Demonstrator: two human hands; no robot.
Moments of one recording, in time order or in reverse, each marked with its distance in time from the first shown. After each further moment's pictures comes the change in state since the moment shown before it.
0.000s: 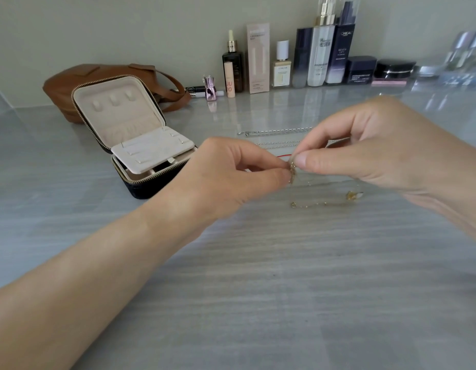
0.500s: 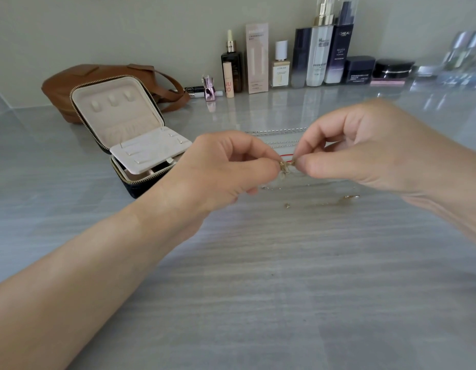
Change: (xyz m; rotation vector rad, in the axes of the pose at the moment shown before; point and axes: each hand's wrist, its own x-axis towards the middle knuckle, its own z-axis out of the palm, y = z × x) left_hand 0.002 0.002 -0.003 -0.041 0.025 -0.080; right_hand 0.002 0.003 0.002 0.013 -0.028 0.021
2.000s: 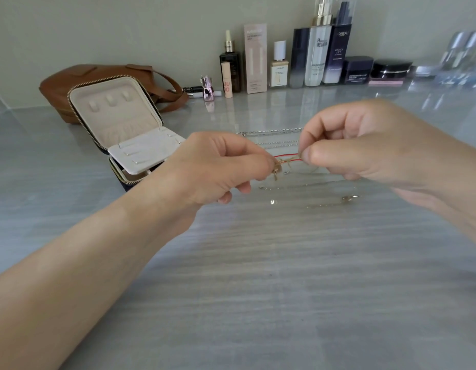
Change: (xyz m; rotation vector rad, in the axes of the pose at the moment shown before) left_hand 0.003 0.002 -0.006 0.015 -0.010 -0.080; right_hand 0.001 0.004 -0.005 0.045 0.011 0.047
